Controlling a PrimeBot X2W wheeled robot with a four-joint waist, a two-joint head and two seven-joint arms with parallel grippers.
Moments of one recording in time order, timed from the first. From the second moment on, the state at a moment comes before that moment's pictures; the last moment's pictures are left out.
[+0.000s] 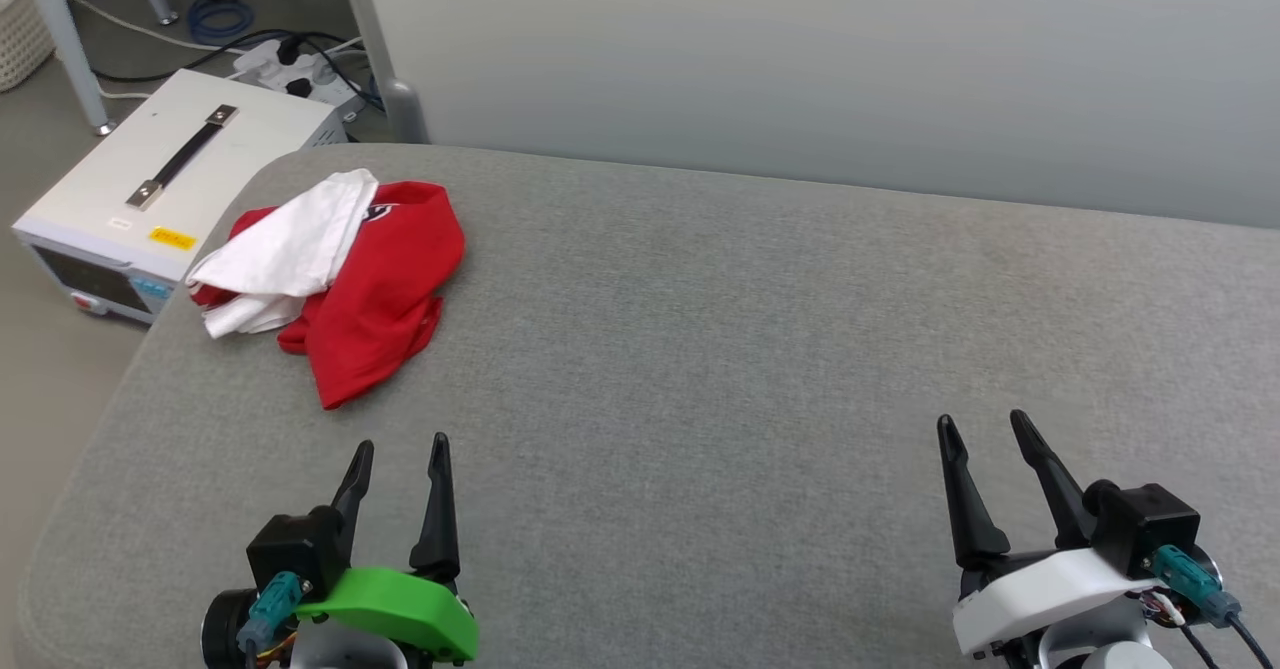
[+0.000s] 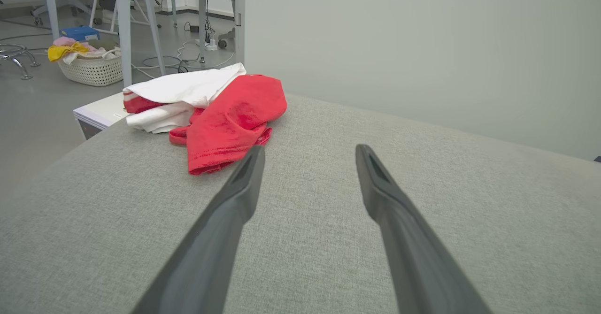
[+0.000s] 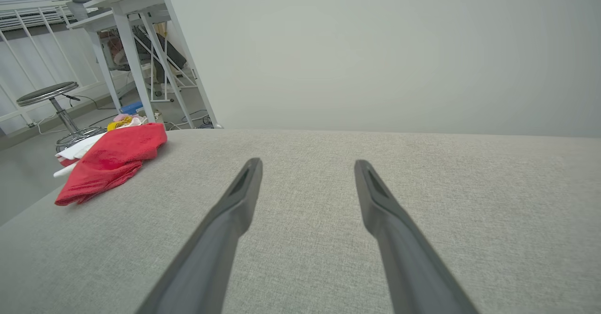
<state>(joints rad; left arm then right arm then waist) 0.01 0.05 -0.04 0.18 -0.23 -0.05 -0.22 0.00 -0.05 0.07 0.13 0.22 0.13 -0.22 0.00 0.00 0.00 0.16</state>
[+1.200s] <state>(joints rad) 0.01 0.05 -0.05 0.21 -0.25 -0.07 -0.26 0.00 -0.05 0.14 0.14 0.27 0.13 -0.26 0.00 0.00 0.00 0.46</state>
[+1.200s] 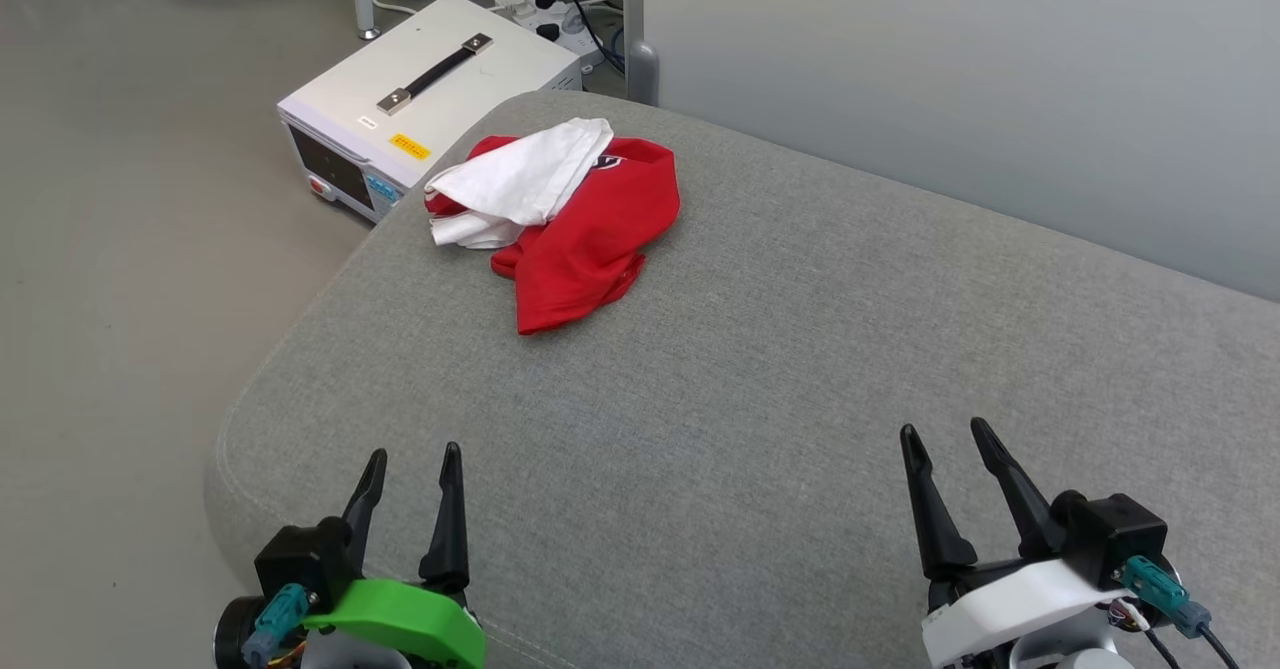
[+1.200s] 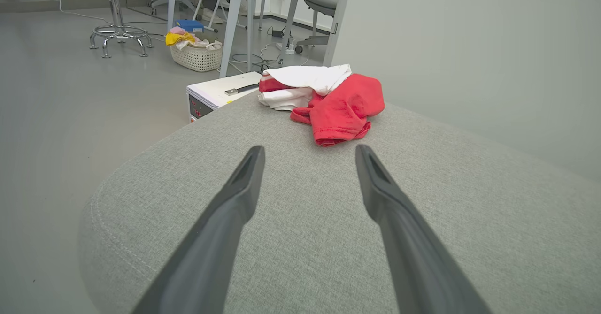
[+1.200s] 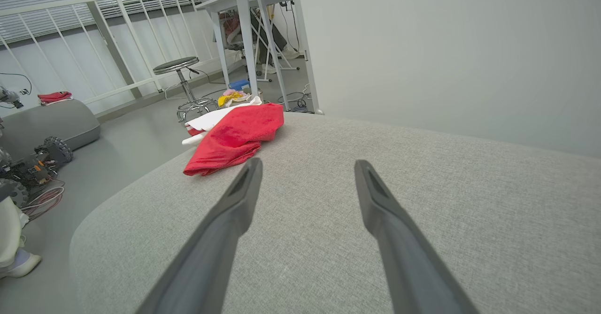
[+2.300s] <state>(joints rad) -0.82 0.50 -0.41 0.66 -0.62 -0.13 0.21 -0.21 -0.08 0.20 0.03 0.16 0.13 -0.25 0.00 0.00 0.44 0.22</state>
